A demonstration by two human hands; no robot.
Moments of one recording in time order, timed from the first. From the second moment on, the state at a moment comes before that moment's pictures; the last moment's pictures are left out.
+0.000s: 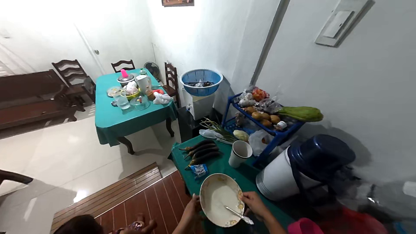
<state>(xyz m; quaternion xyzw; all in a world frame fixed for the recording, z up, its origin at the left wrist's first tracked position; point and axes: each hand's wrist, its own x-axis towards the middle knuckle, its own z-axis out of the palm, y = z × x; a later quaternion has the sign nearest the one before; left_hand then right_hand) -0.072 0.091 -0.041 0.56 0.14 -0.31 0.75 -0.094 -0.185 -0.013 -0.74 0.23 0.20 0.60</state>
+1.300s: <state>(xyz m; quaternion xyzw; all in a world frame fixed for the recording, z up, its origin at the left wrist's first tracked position) -0.091 0.111 0.052 0.74 -0.32 0.11 0.58 -0.120 -0.077 0.076 -0.93 -0.18 -0.25 0.21</state>
